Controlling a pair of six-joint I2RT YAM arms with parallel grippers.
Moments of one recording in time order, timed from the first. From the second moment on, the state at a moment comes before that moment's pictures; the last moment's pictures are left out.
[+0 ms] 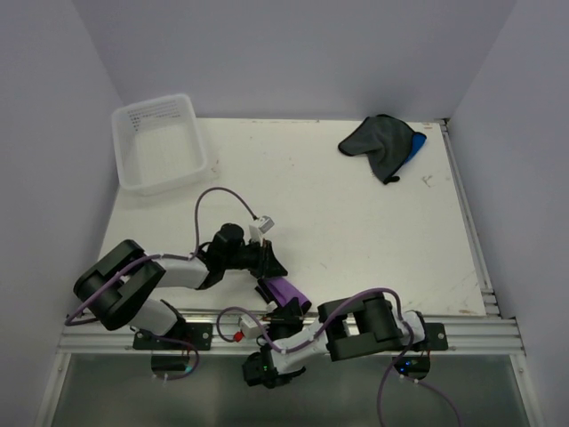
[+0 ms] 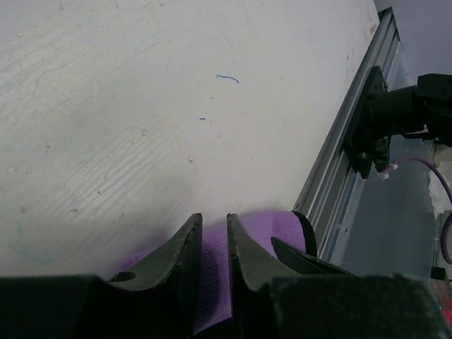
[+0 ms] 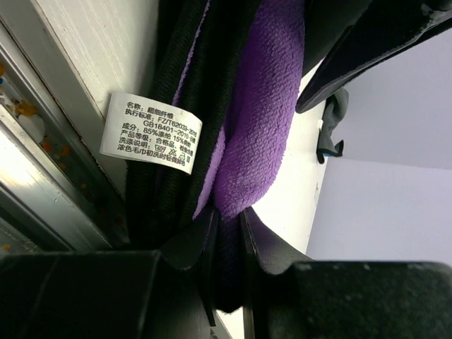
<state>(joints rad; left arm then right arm) -0.69 1.46 0.34 0.58 0.56 -0.57 1.80 2.15 1.16 -0.85 1.22 0.56</state>
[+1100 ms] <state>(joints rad) -0.72 1.63 0.30 0.81 0.48 -0.66 1.79 1.84 0.96 -0.59 1.05 0.45</state>
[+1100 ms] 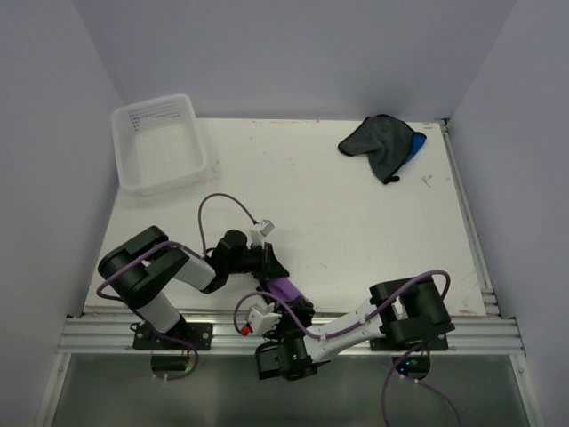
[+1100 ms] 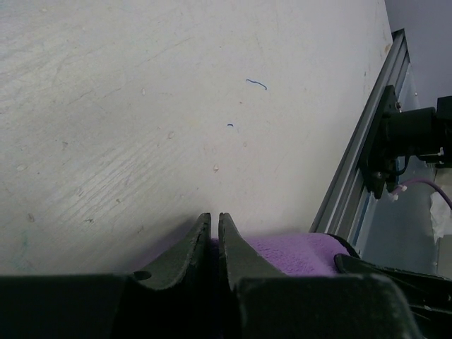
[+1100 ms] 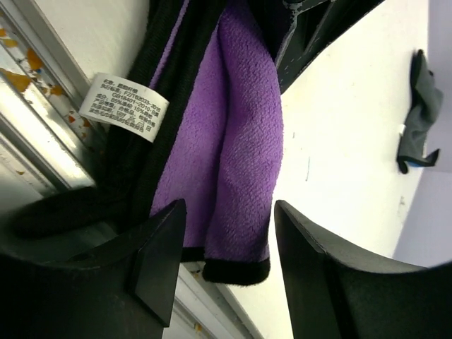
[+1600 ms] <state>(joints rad) -0.72 1.66 0.31 0.84 0.48 -0.68 1.81 1.56 0.87 -0.53 0.94 0.51</state>
